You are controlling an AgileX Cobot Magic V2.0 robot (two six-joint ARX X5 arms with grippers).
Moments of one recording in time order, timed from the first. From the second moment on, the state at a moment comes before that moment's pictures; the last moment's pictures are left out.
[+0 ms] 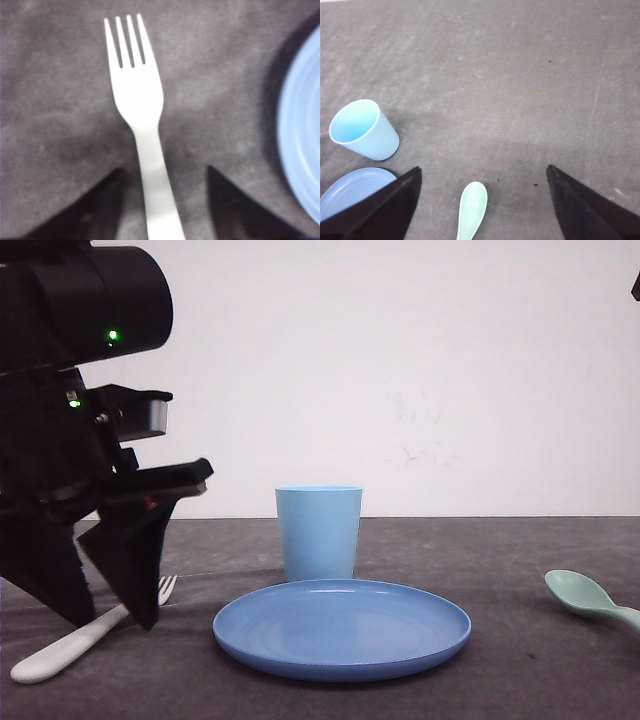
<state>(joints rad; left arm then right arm) -0.64 1.46 0.77 -0.44 -0.05 -0.38 0.11 0.67 0.76 -0.62 -0.21 0.15</state>
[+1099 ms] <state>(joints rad) -0.68 1.28 0.87 0.22 -0.21 -0.29 0.11 0.67 0.76 -0.63 -0.21 0.15</state>
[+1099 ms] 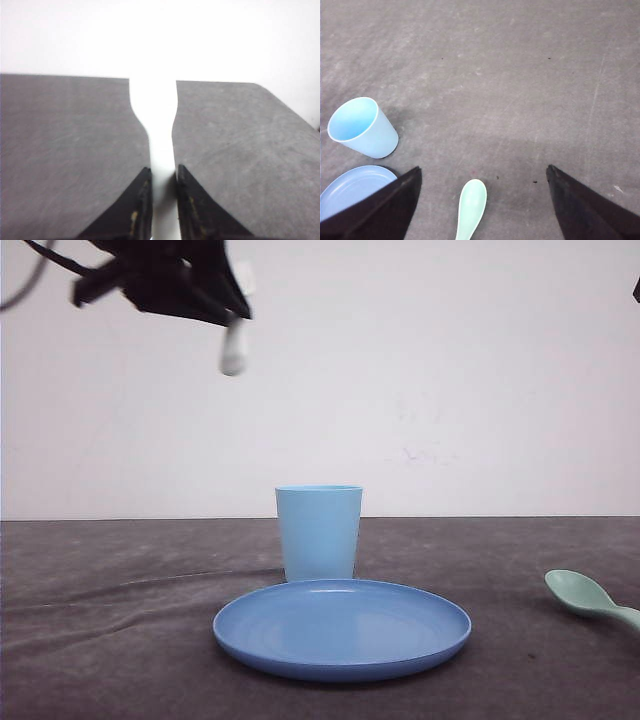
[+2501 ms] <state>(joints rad) -0.76 1.70 0.87 0.51 -0.20 -0.24 0.11 0.68 0.76 -0.64 -0.21 0.11</state>
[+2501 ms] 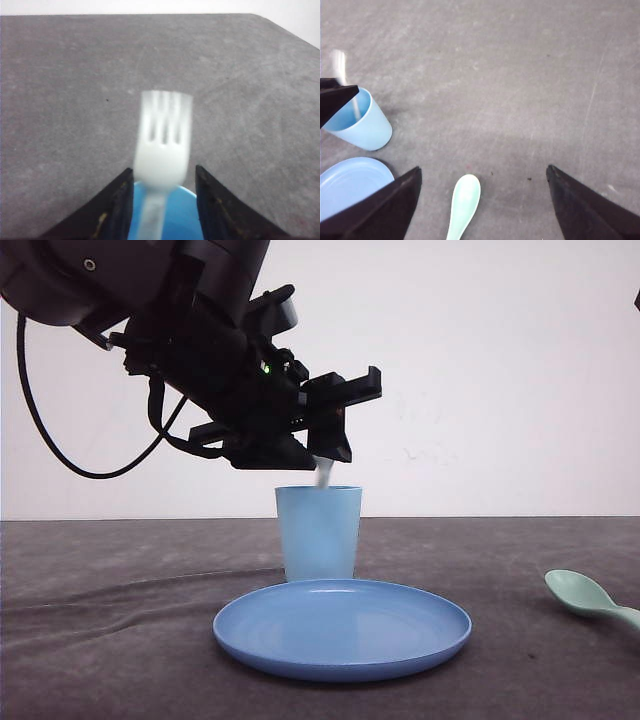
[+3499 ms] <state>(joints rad) -0.76 0.84 0.87 -0.19 -0.21 -0.22 0.50 1.18 0.76 -0.76 -0.03 0.37</state>
